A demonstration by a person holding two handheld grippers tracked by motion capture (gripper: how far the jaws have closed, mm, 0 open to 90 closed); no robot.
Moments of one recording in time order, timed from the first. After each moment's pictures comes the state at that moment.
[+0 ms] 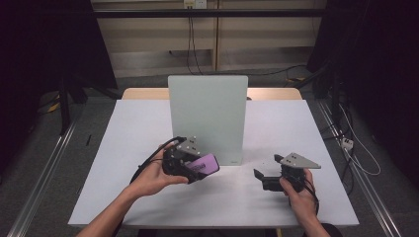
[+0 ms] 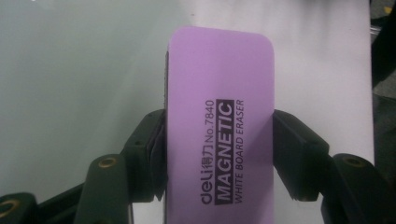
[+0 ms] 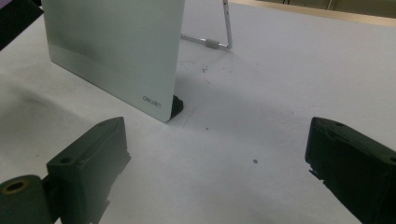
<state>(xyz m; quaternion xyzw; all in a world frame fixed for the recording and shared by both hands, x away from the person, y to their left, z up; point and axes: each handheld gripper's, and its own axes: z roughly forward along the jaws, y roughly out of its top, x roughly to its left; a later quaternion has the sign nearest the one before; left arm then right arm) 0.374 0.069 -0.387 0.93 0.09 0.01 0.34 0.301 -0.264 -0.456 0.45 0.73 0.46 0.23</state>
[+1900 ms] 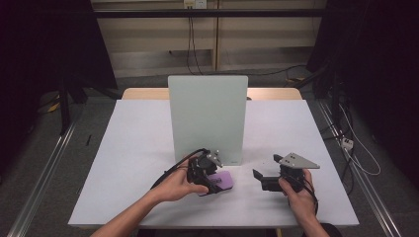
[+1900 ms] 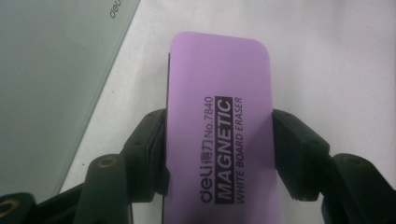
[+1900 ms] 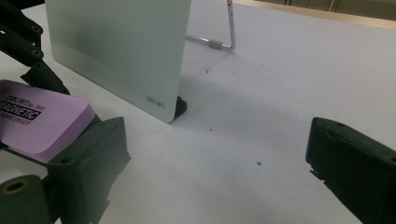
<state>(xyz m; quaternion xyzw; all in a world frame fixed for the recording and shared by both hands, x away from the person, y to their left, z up) 0.371 0.016 -0.434 0.96 0.10 -0.06 0.27 0.301 -0.261 -0.455 0.45 0.73 0.46 0.23</state>
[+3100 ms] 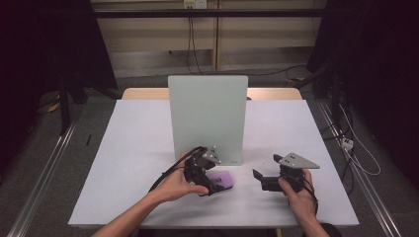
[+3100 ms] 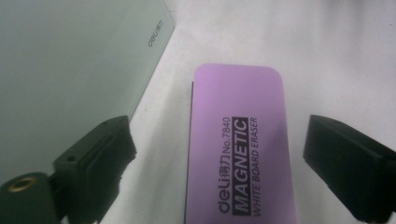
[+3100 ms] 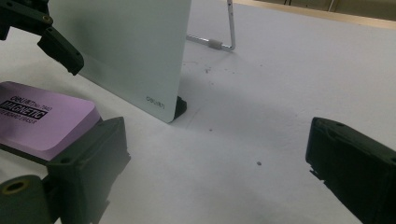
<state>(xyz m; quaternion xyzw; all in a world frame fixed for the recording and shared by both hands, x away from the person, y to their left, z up) 0.370 0.021 -0.431 0.94 0.12 -0.01 0.32 0.301 -0.260 -0.455 0.45 0.73 0.46 0.23</state>
